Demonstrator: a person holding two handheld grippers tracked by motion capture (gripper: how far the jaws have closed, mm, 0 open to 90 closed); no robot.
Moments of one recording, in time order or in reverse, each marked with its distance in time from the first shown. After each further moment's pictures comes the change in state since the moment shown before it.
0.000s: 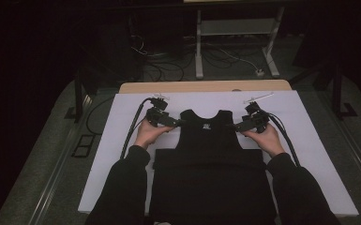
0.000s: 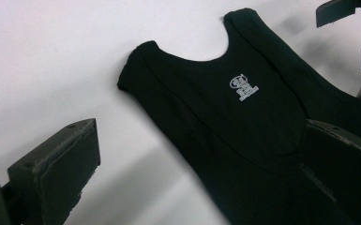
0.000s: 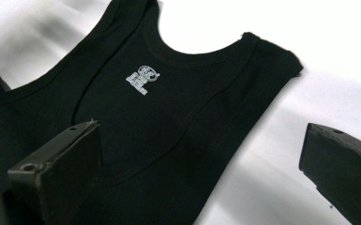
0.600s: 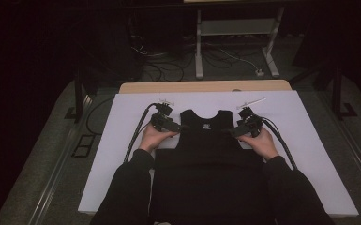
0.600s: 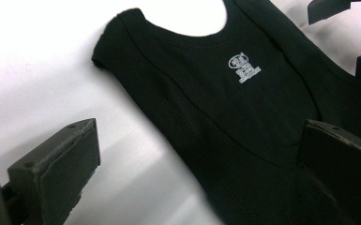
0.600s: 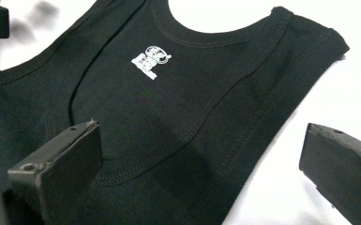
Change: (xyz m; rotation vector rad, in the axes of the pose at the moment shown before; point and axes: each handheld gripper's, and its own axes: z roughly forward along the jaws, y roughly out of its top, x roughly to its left) left arm -0.003 -0.013 0.022 0.043 -0.024 -0.018; right arm 0.009 -0.007 0.020 0.040 0.005 -0.022
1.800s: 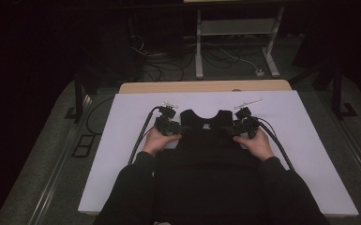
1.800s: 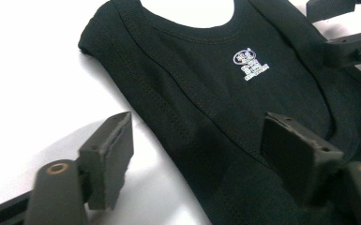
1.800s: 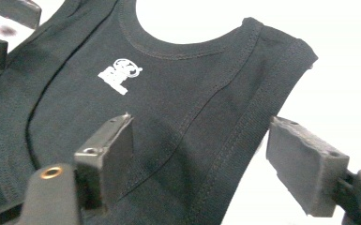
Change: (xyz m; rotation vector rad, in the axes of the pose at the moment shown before) left arm -0.011 -0.004 0.013 -0.003 0.052 -0.028; right arm 0.006 0.000 0.010 -0.045 -0.135 0.023
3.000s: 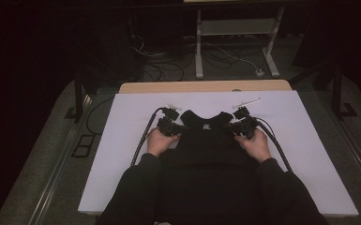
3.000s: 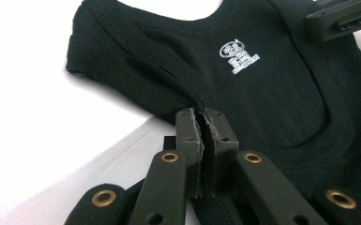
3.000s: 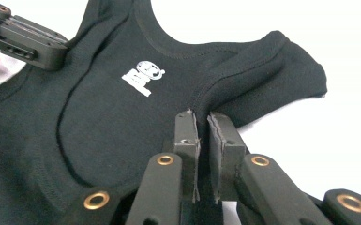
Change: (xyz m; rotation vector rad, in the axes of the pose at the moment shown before) left arm -0.005 0.000 0.003 0.016 -0.023 0.044; right arm 0.010 0.005 -0.006 0.013 0.046 0.021
